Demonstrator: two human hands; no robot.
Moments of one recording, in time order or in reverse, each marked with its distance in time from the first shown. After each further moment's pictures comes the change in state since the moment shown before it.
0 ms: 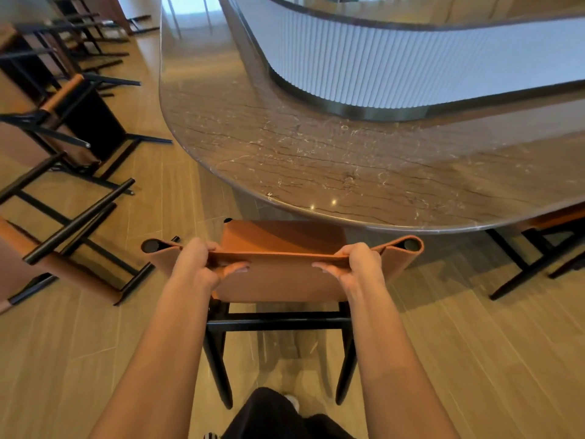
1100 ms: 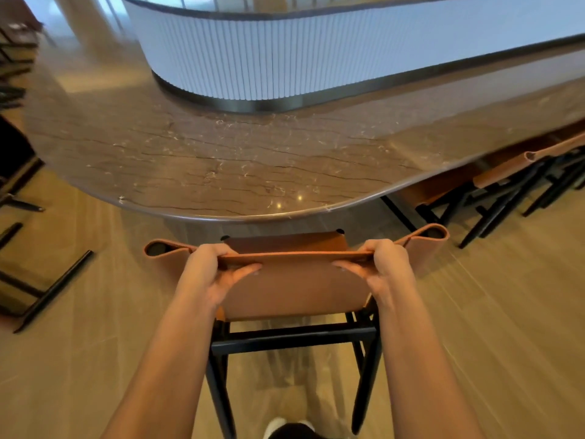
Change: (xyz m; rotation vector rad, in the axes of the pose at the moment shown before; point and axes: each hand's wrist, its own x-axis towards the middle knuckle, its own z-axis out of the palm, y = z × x) left_hand -0.114 -0.276 0.230 0.183 -0.179 0.037; right_hand 0.028 -0.244 -0.298 -0.003 0.044 -0.100
